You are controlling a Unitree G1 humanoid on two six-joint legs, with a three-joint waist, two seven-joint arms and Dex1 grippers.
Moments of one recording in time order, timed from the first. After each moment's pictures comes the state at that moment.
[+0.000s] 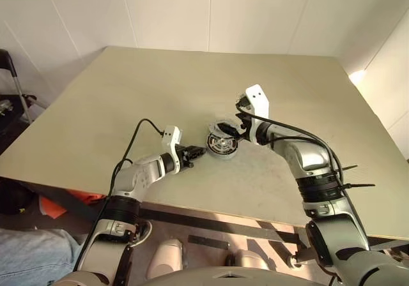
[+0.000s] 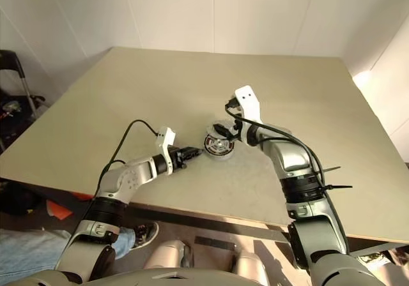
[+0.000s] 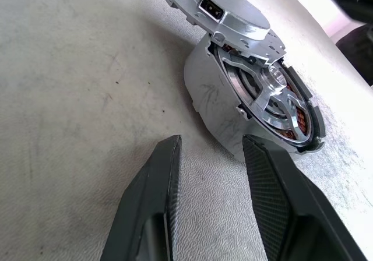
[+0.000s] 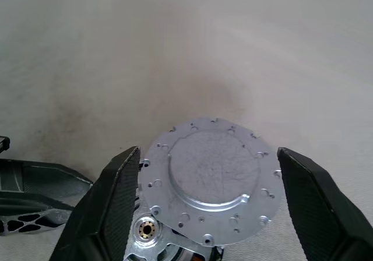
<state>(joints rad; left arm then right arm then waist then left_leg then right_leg) -0.40 0.14 -0.03 0.26 -0.46 0.69 -0.60 -0.58 -0.31 0.10 0.10 0.23 0.75 0.51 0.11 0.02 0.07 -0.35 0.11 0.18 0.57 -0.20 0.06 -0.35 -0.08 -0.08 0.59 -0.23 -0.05</state>
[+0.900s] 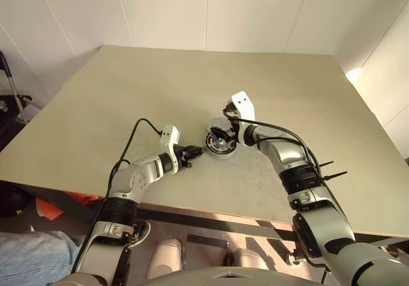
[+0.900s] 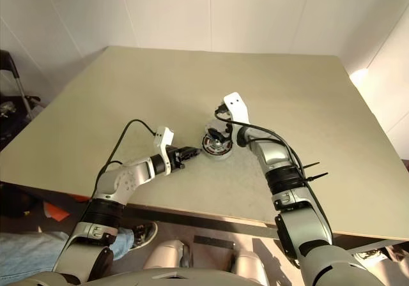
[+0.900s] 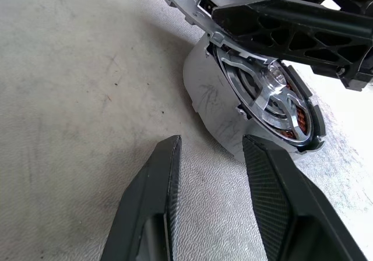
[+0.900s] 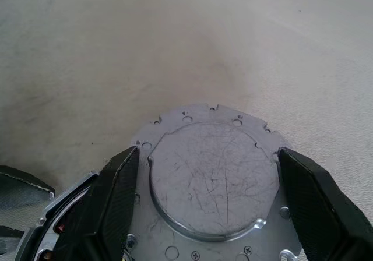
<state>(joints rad) -0.38 0.15 -0.02 0.22 -0.46 0.70 -0.60 -0.66 -0.25 0.14 0.39 0.13 0.57 0.51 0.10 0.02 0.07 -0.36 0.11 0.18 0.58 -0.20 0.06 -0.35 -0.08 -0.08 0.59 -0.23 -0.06</state>
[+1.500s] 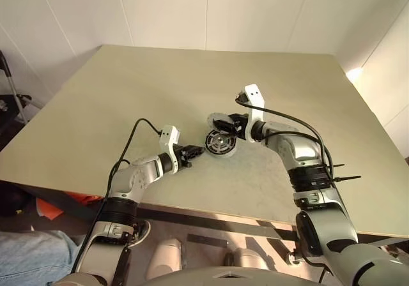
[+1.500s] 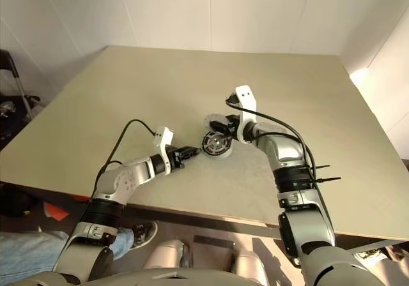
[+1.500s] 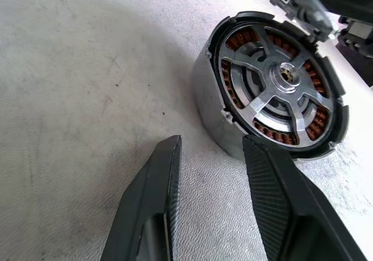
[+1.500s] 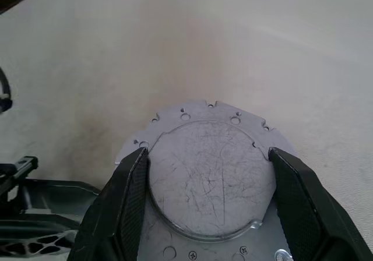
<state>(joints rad) -0.38 0.15 -0.02 0.22 -0.47 0.70 -0.60 -0.63 -0.28 0.02 0.22 0.28 0.76 0.61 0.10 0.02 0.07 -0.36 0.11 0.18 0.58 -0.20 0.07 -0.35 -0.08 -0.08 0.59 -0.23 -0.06</state>
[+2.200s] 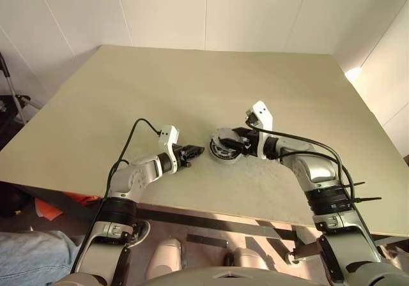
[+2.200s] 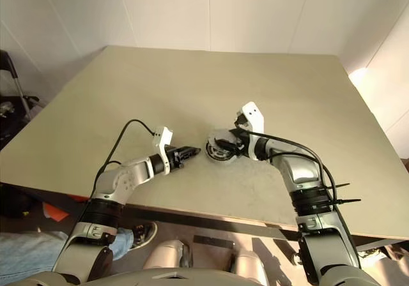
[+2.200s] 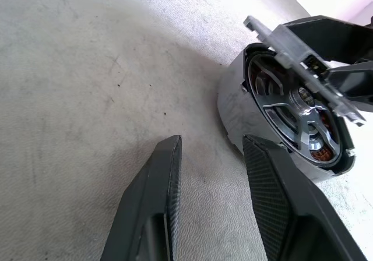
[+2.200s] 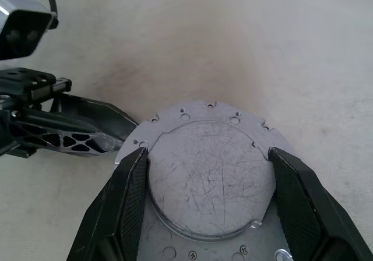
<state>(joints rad) -0.38 0.16 -0.01 0.22 -0.47 0.71 -0.60 -0.45 -0.39 0.08 0.10 0.32 0.62 0.76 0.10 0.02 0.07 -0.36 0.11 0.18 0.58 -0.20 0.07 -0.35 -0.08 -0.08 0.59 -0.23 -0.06</state>
